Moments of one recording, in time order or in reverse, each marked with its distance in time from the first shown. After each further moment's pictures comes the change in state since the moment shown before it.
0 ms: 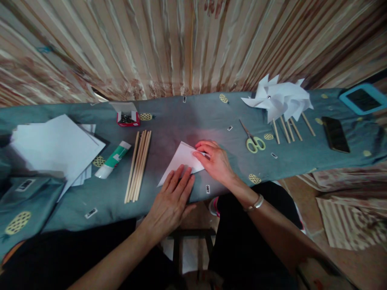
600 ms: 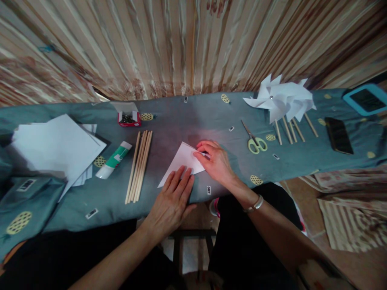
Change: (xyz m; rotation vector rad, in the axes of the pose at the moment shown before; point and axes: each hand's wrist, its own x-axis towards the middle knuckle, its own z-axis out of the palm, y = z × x) left_hand 0.000 -0.001 0.005 0.011 -0.008 -0.002; right_hand 0.002 0.000 0.004 -0.038 0.013 -0.001
